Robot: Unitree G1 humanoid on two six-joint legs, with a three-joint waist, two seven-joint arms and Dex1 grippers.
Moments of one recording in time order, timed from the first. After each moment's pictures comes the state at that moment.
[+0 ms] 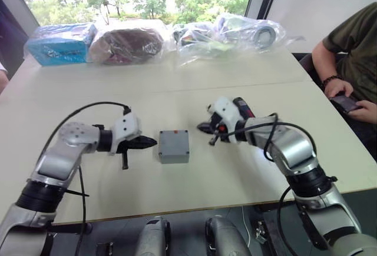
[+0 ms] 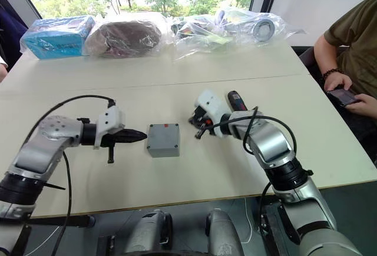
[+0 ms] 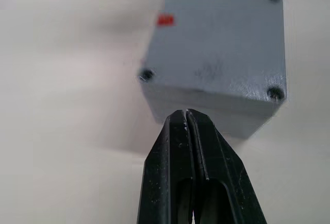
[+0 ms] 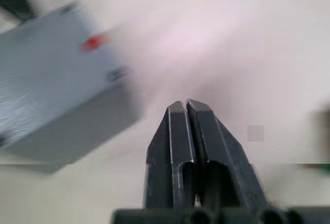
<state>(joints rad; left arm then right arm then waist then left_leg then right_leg) -0.41 0.79 -0.04 -0.15 -0.30 0.38 -1.14 -0.66 -0.49 0.19 -0.11 0.22 0.76 0.61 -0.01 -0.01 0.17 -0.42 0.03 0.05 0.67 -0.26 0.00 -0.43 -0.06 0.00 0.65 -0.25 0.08</state>
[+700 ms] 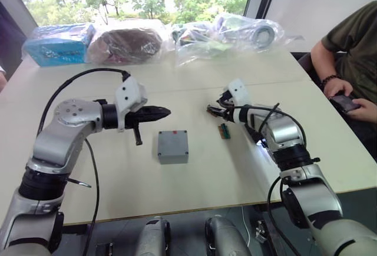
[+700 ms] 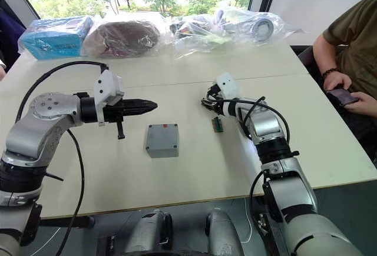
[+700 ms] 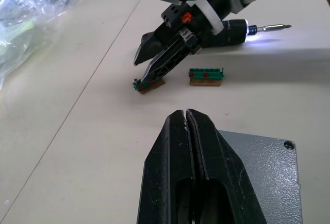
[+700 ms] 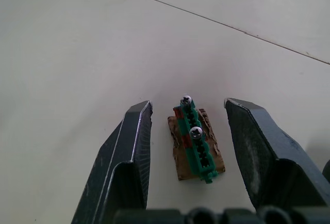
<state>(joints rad) -0.54 0.73 -0.03 -0.27 -0.40 0.54 -1.04 -0.78 -0.37 0.12 0.40 0.16 0.55 0.60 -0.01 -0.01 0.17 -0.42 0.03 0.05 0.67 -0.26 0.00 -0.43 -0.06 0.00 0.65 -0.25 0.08</state>
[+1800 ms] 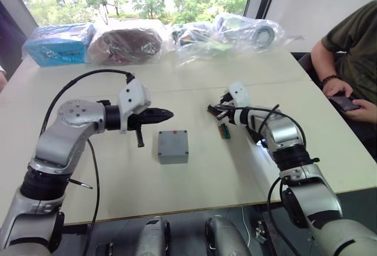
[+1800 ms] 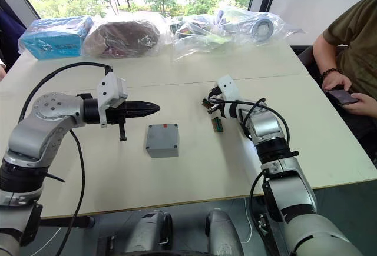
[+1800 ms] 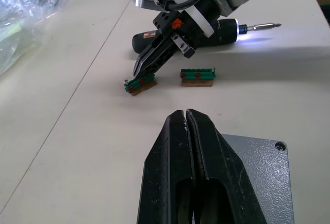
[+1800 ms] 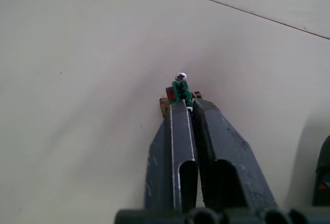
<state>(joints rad) -0.55 0.73 -0.05 -0.27 -0.40 0.53 -1.04 -0.78 -0.37 0.11 0.43 0.14 0.58 0.60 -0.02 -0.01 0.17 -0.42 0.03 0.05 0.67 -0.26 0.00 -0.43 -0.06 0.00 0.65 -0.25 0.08</state>
